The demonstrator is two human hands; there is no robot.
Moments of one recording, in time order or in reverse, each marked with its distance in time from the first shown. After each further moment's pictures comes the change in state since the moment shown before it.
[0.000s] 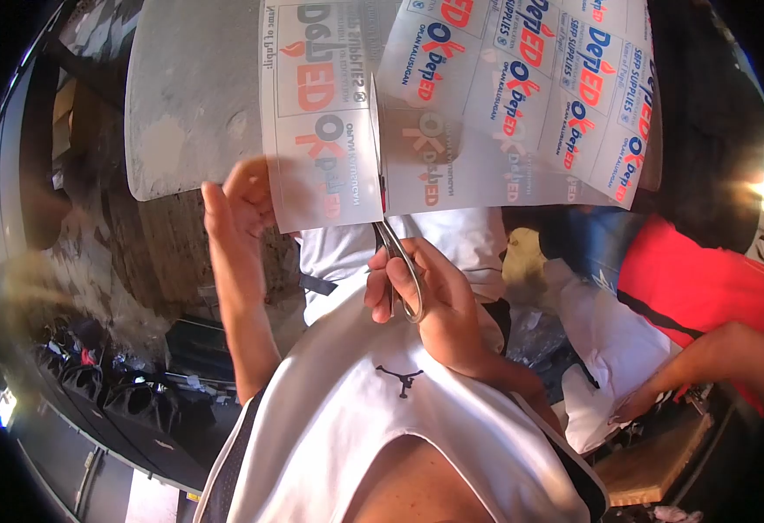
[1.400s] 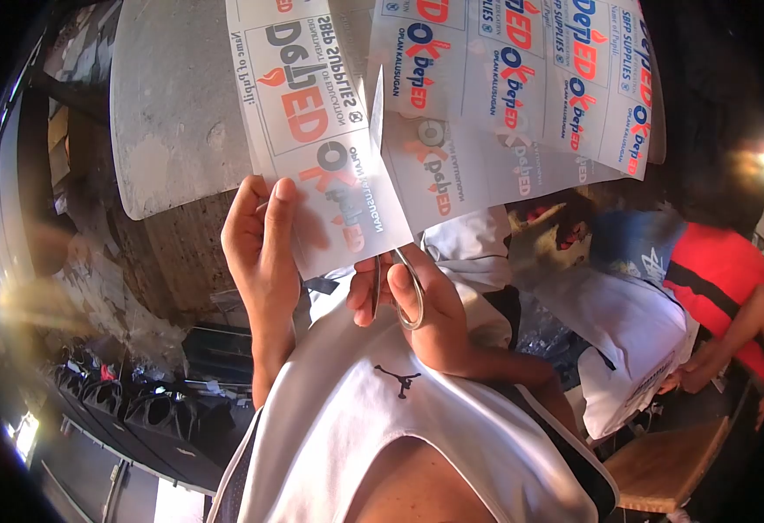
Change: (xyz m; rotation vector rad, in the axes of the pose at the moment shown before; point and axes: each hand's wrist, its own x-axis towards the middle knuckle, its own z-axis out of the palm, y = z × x) left_hand -0.015 0.001 0.040 0.121 0.198 0.075; right_hand 0.005 0.025 0.008 0.157 -0.095 -0.115
